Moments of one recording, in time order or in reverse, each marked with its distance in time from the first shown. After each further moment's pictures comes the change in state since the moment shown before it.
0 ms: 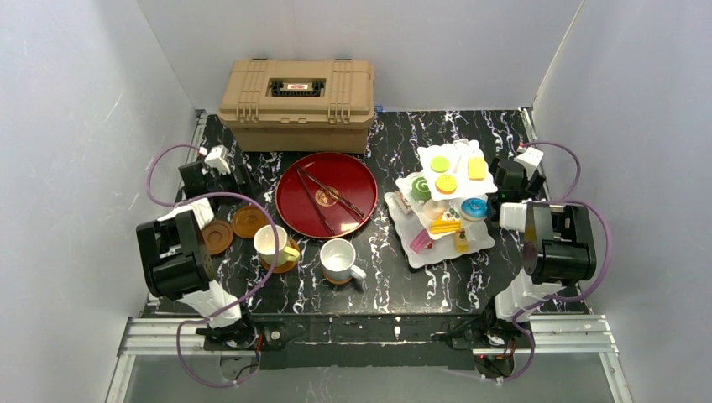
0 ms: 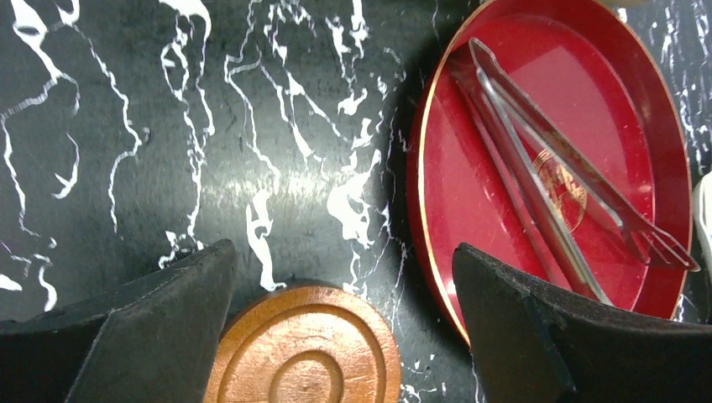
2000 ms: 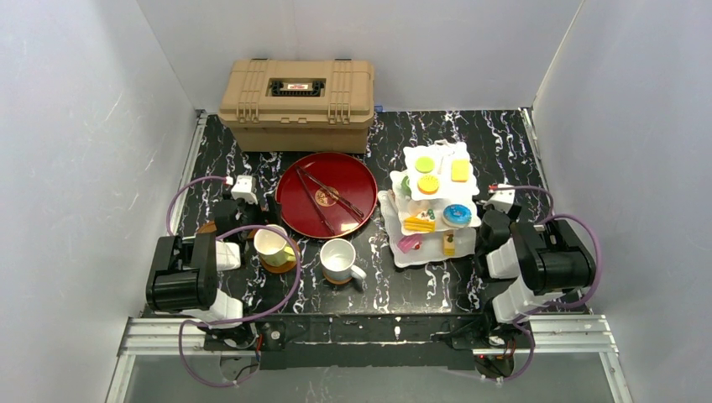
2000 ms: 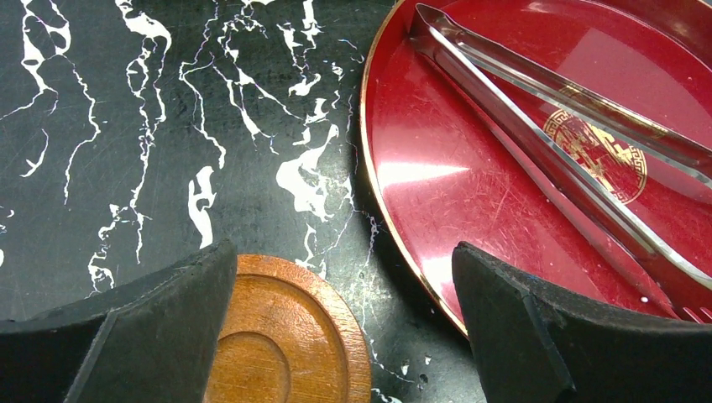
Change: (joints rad) left arm -0.227 -0.118 -0.546 0.805 -0.322 0.035; right arm 0.159 -0.074 -0.533 0.701 -0.130 -0.158
